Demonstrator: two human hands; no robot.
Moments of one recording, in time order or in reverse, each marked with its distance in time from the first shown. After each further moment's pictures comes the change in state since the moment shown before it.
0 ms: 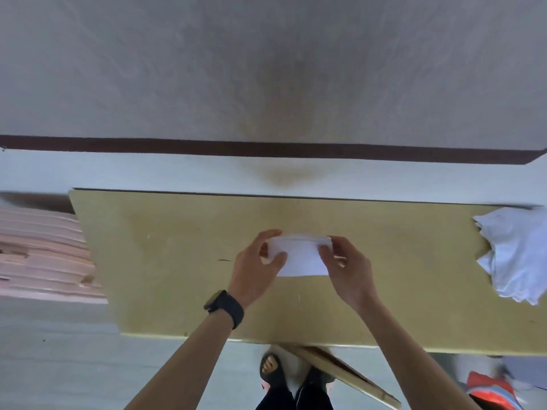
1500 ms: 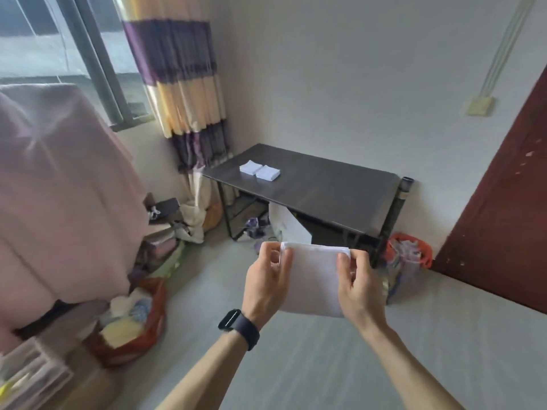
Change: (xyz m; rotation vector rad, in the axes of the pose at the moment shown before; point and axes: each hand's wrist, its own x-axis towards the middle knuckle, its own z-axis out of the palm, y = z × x) left_hand -1.216 -0.148 -0.092 -0.060 2.174 -0.695; right_hand -1.113 -0.082 0.230 0.192 -1.598 -1.252
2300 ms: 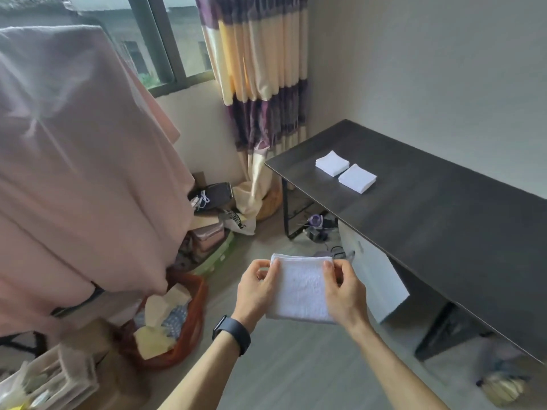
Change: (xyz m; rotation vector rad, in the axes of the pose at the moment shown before) left_hand 0.424 -0.268 -0.081 -0.130 0.190 -0.603; right_hand 0.326 0.051 0.446 0.120 -0.478 0.280
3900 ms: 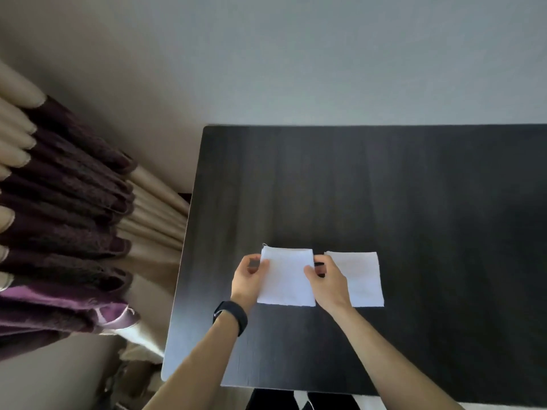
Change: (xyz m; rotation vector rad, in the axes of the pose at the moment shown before) left_hand 0.832 0.109 0.364 0.392 -0.717 -0.275; right_hand 0.762 0.107 0.112 0.009 0.371 0.796
